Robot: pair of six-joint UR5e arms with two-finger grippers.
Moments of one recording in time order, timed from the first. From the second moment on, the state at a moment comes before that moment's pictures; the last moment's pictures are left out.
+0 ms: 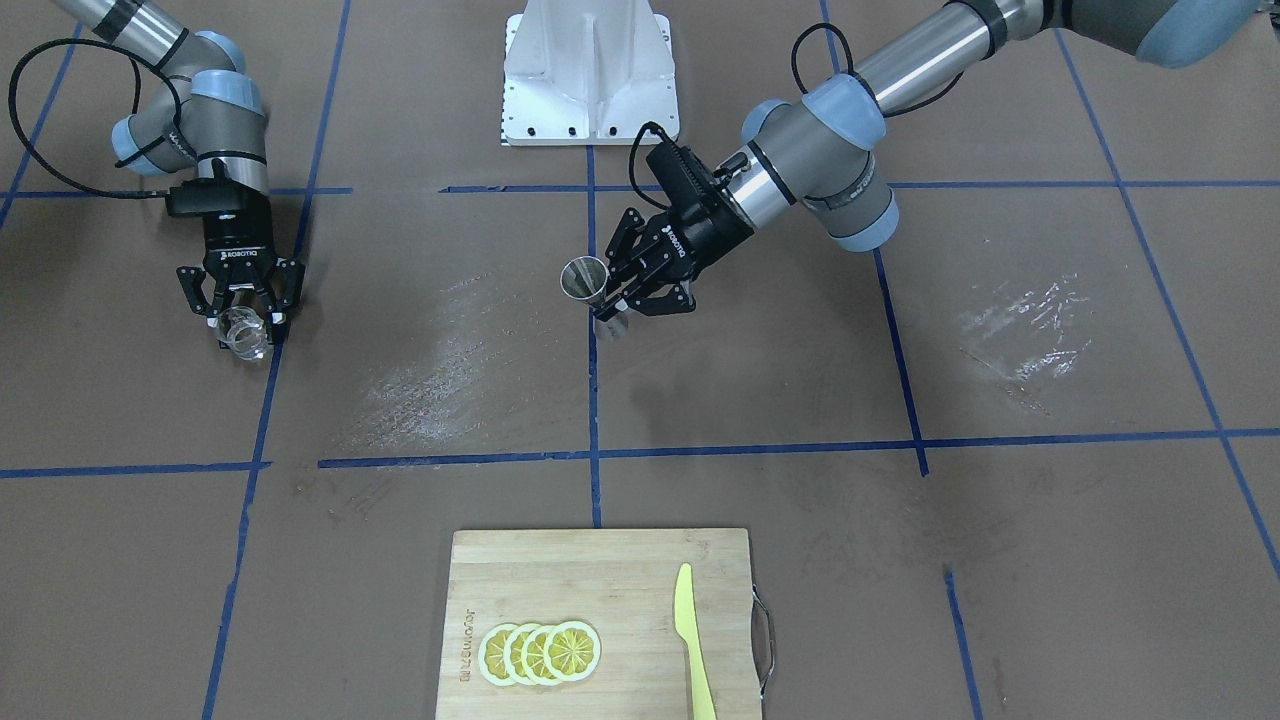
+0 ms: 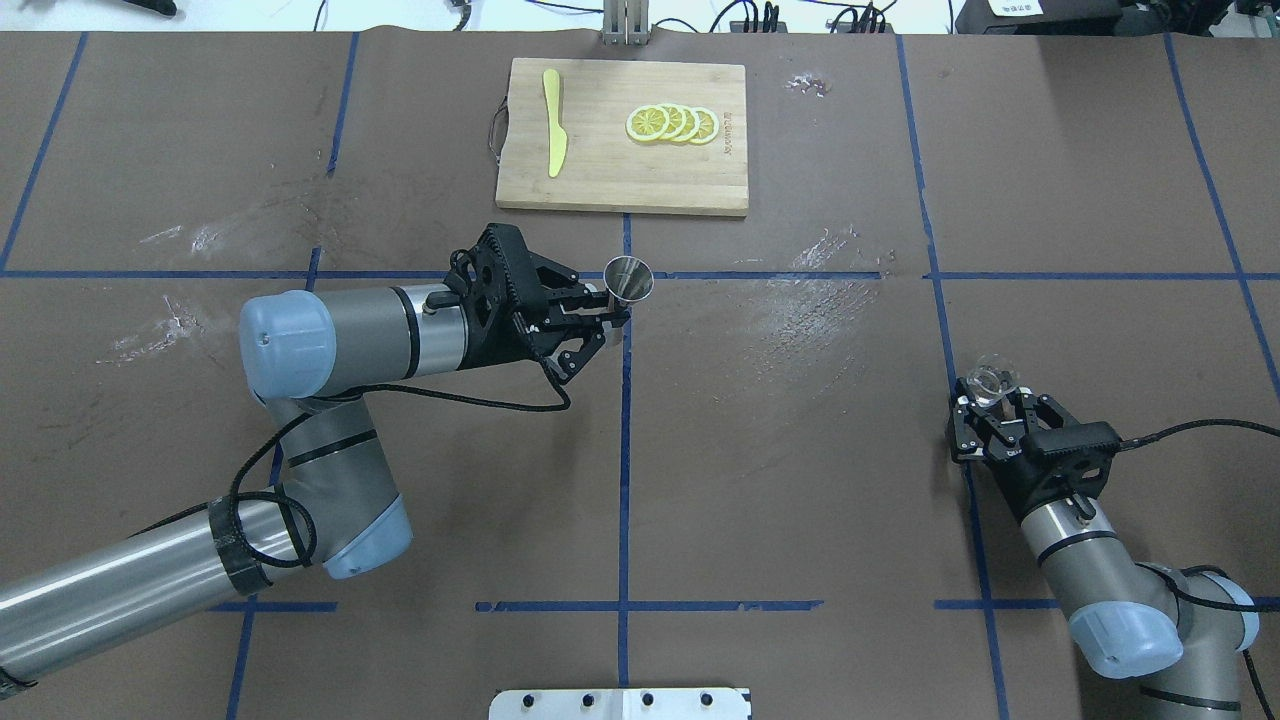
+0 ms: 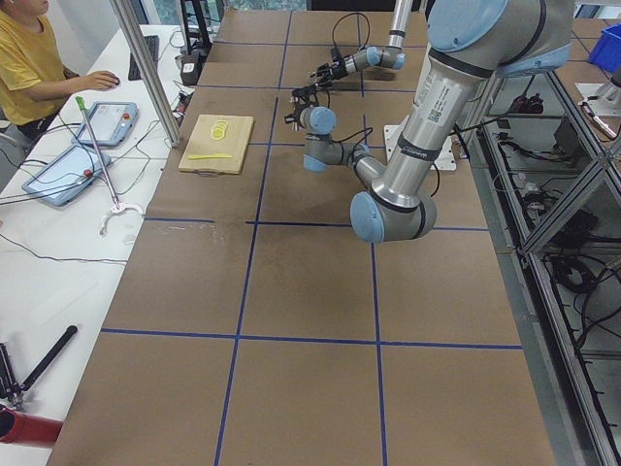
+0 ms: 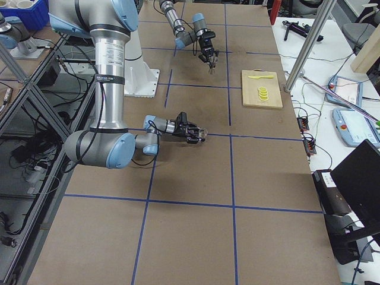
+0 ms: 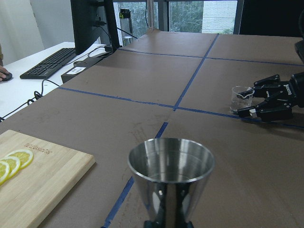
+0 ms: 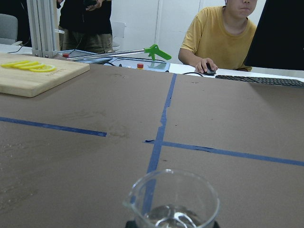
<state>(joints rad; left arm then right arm) -0.52 -2.15 -1.43 -2.90 -1.72 -0.25 0.18 -1.63 1.49 -0.31 0.55 1.09</state>
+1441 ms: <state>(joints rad) -0.52 -2.14 -1.43 -2.92 -1.72 -0.25 0.47 -1.59 1.57 -0.20 0.94 0.71</state>
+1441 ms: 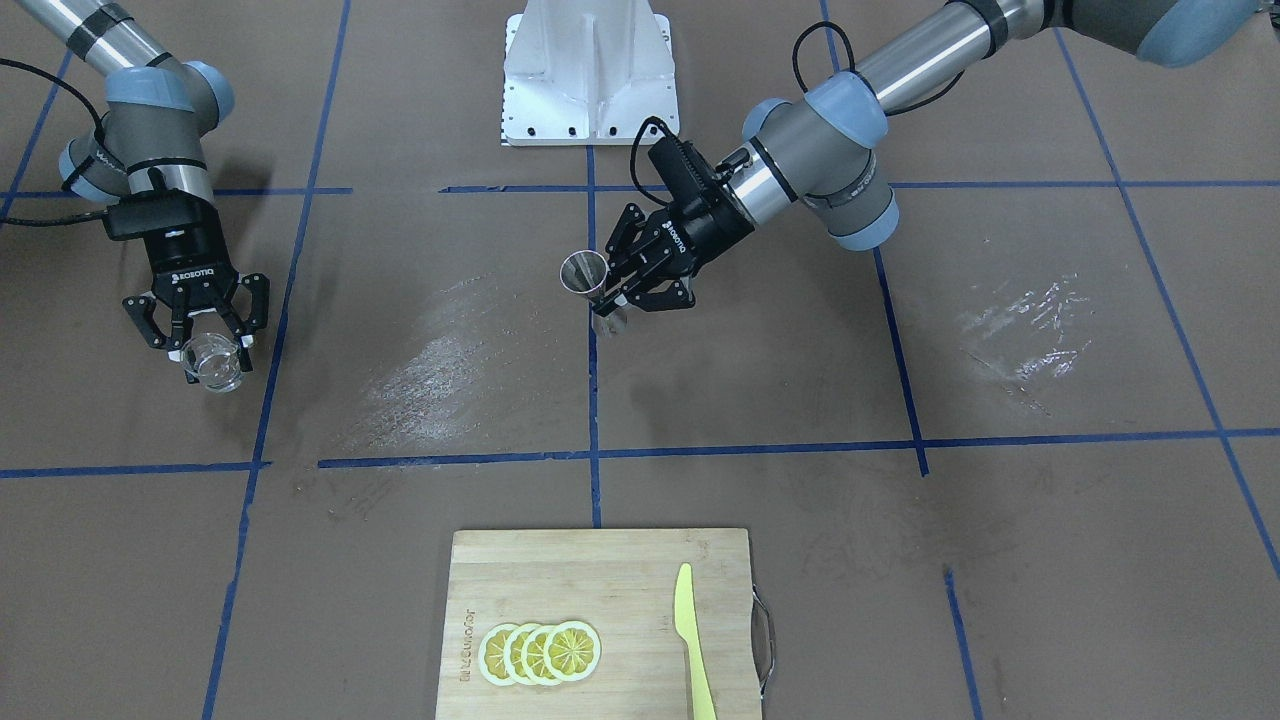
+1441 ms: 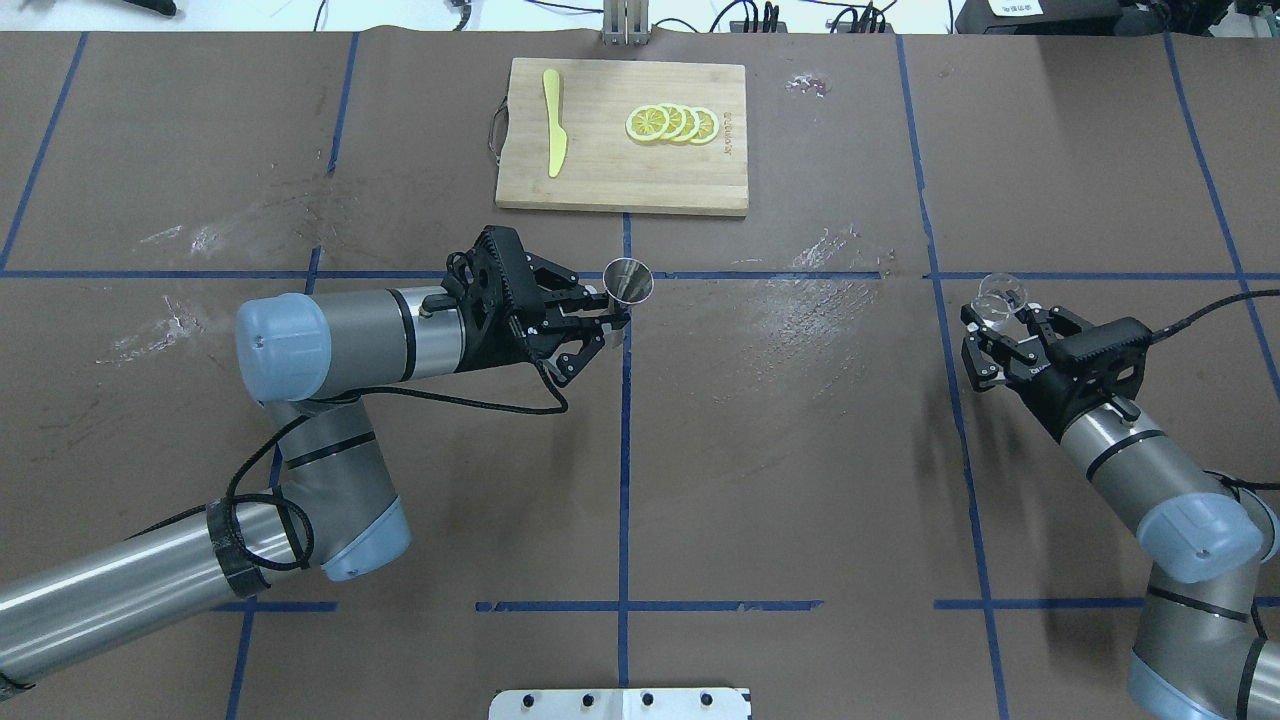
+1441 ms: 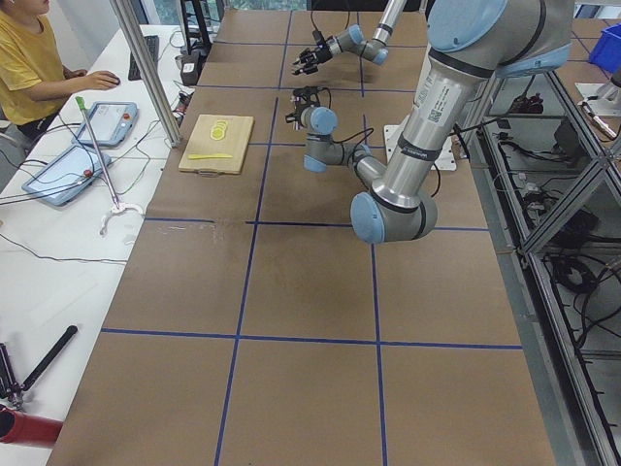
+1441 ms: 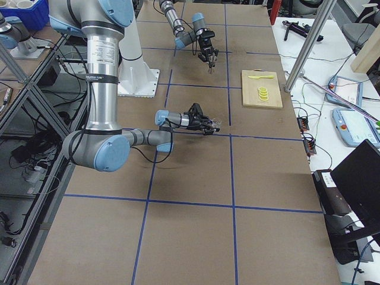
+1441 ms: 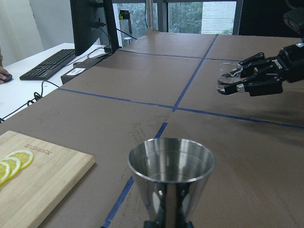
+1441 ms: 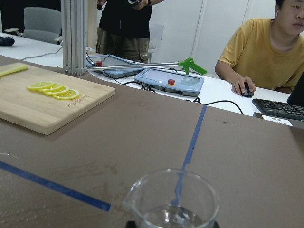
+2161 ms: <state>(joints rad) -0.51 -2.15 -1.43 -2.91 -1.72 -0.25 0.52 -1.41 1.84 -0.60 1.00 0.67</state>
